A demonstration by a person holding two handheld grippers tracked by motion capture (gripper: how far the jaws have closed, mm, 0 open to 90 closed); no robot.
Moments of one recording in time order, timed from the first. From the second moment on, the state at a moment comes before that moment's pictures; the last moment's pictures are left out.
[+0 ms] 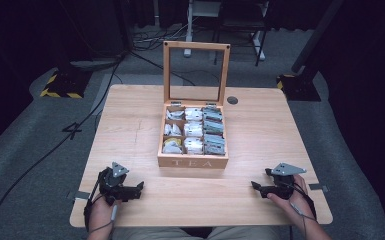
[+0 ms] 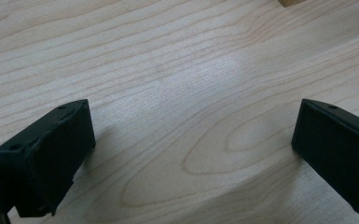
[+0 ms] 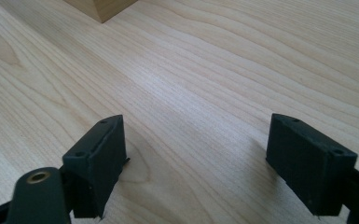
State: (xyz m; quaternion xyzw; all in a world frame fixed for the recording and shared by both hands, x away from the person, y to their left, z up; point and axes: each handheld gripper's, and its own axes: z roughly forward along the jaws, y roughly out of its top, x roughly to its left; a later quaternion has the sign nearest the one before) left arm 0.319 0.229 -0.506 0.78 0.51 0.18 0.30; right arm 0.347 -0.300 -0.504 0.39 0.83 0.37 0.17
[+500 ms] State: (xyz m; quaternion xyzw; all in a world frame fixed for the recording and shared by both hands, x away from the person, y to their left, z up) left arm 0.321 0.229 -0.506 0.79 0.51 0.18 0.31; right arm 0.348 -0.300 -0.504 0.38 0.83 0.37 0.17
